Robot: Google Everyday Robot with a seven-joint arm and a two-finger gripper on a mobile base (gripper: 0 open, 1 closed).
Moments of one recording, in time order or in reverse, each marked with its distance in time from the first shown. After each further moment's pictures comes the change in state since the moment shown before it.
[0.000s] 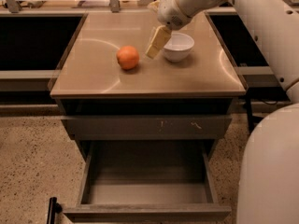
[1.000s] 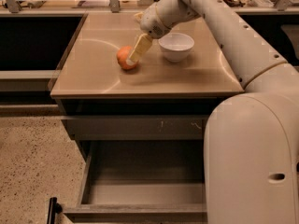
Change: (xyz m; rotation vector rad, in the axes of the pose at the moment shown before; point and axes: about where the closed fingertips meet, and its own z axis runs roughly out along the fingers) arm -0.009 -0.015 0.079 -0.078 -0.112 0.037
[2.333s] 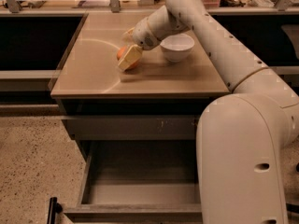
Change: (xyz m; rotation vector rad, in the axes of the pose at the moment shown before) arm 0.008 0.020 0.048 -0.106 -0.058 0.087
